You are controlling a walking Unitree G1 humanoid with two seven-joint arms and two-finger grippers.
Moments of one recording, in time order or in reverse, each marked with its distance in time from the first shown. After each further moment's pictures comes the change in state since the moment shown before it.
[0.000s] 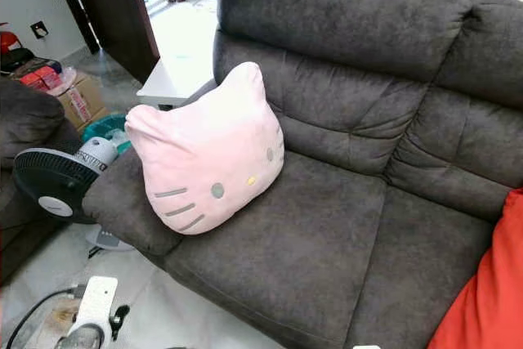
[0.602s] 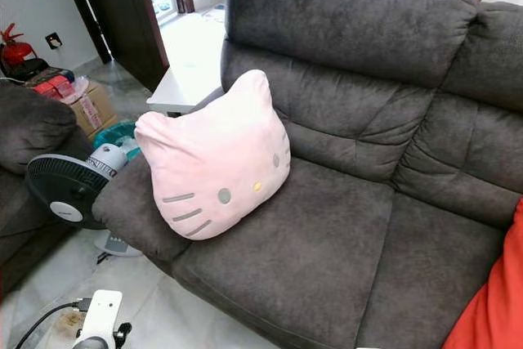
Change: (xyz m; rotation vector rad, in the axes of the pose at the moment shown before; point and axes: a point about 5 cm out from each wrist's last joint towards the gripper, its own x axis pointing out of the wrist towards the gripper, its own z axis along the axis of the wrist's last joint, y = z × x) left arm 0.001 -0.010 -0.006 0.030 0.044 -0.018; right arm -0.001 0.003 -0.003 0.087 -0.026 0.028
